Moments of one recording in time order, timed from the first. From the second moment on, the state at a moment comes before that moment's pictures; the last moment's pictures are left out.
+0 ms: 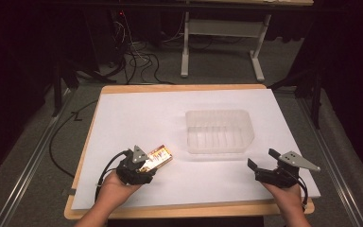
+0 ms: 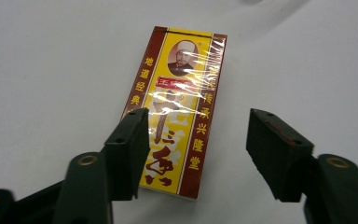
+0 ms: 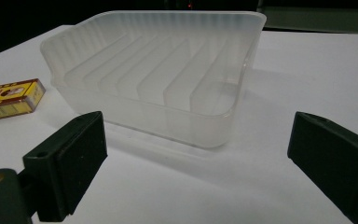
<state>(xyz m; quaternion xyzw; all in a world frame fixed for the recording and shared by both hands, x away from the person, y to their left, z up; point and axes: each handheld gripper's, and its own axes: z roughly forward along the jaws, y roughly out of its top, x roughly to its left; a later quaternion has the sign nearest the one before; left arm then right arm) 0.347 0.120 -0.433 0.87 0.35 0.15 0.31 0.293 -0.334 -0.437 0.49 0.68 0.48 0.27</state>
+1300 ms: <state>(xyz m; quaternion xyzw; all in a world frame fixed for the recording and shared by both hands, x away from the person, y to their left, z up) 0.405 0.096 -0.445 0.94 0.31 0.05 0.15 0.294 -0.333 -0.438 0.49 0.68 0.48 0.27</state>
